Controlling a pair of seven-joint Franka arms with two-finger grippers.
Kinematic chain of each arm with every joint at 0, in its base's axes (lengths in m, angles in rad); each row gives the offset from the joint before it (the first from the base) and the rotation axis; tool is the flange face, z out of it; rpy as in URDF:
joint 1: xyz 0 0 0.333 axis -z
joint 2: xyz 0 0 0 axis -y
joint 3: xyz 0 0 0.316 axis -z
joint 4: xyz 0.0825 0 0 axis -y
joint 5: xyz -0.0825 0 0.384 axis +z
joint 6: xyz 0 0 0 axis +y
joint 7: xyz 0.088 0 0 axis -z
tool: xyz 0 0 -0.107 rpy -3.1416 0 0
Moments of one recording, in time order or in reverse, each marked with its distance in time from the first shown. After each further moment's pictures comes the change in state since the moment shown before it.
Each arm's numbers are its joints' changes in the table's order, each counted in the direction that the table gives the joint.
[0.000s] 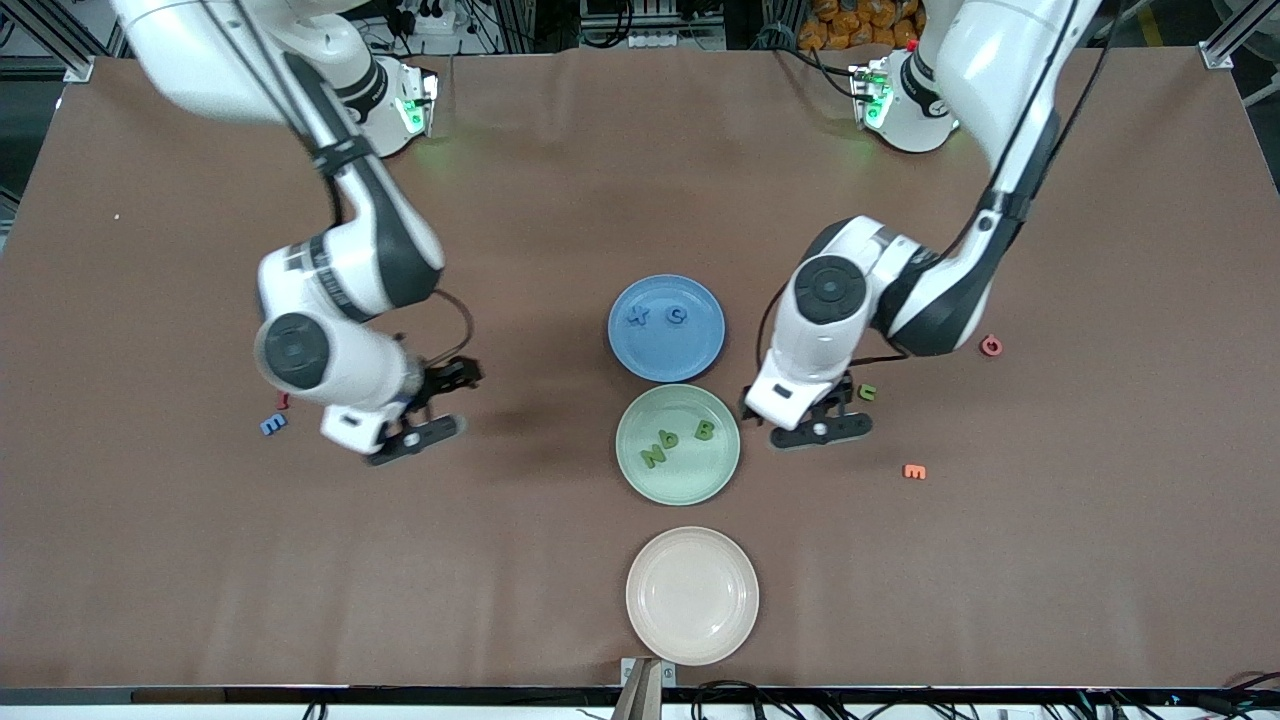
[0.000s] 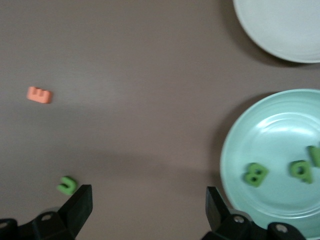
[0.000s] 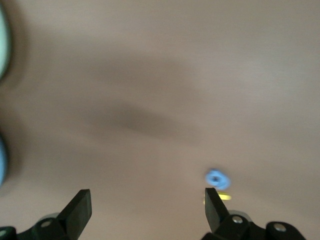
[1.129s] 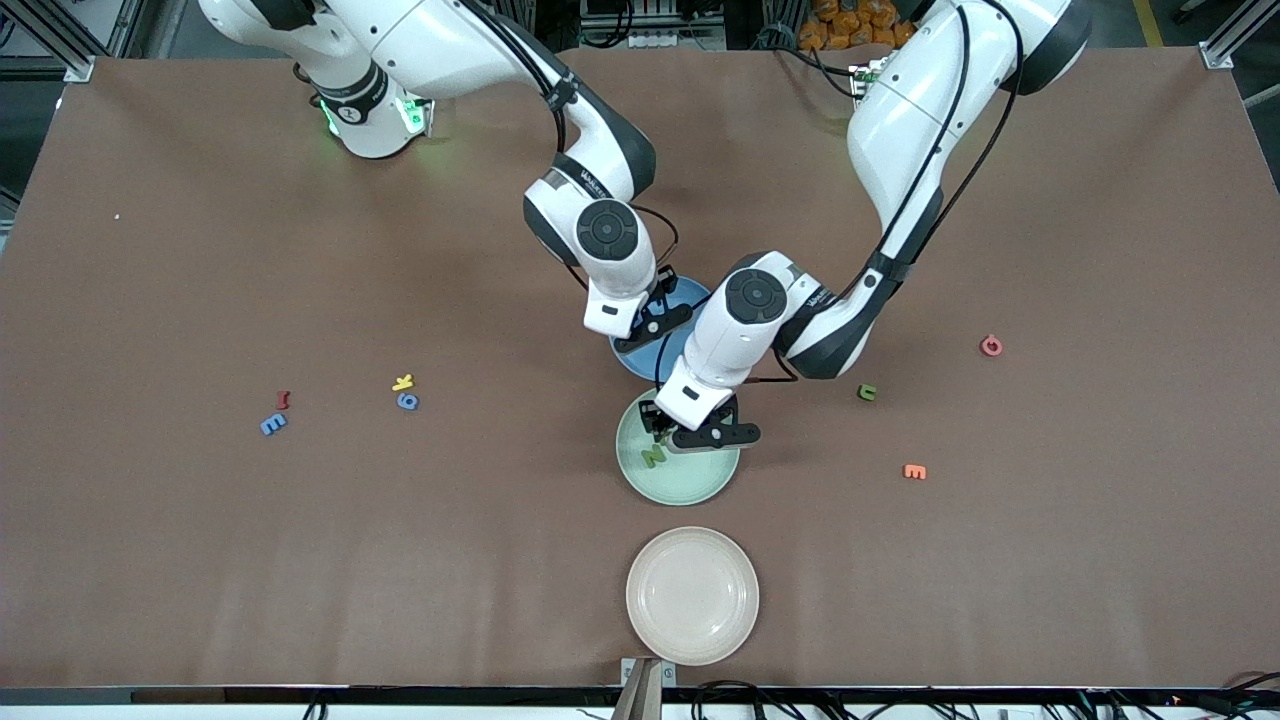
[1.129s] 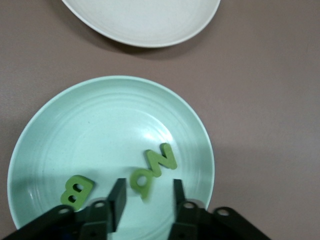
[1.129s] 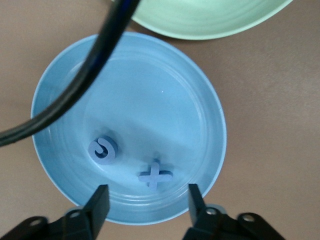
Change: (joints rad) left arm 0.146 -0.285 0.017 0.171 -0.104 -0.418 -0.104; right arm -0.506 -0.143 -0.017 -0.019 0.042 -0.240 0.363
